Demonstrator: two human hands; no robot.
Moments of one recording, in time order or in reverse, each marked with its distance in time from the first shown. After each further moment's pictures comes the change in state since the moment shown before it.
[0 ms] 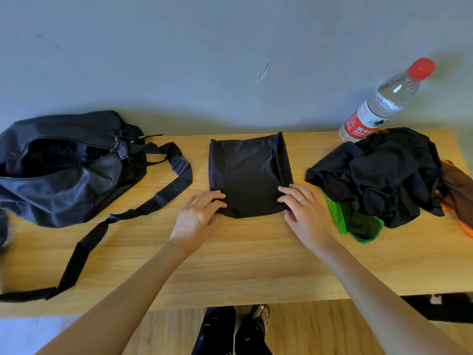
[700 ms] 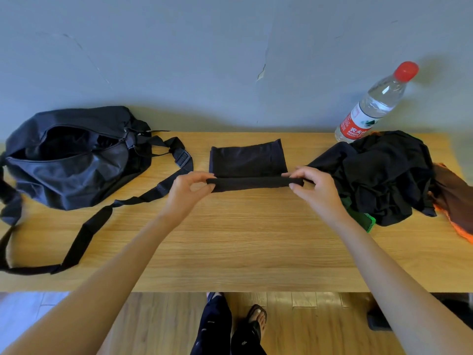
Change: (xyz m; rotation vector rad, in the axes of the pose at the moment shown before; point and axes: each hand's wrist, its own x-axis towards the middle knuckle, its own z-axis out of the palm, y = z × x) left_hand 0.020 0.031 -0.050 -0.596 0.027 -0.493; right_hand 0.020 0.006 -0.061 0.770 -0.048 0.357
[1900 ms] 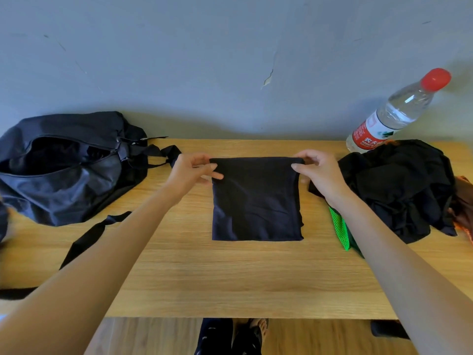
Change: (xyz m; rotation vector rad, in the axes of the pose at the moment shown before) left_hand 0.082 0.003 -0.012 -0.211 -0.111 -0.148; right_hand 0.080 -0.002 -0.002 0.114 -0.021 0.162
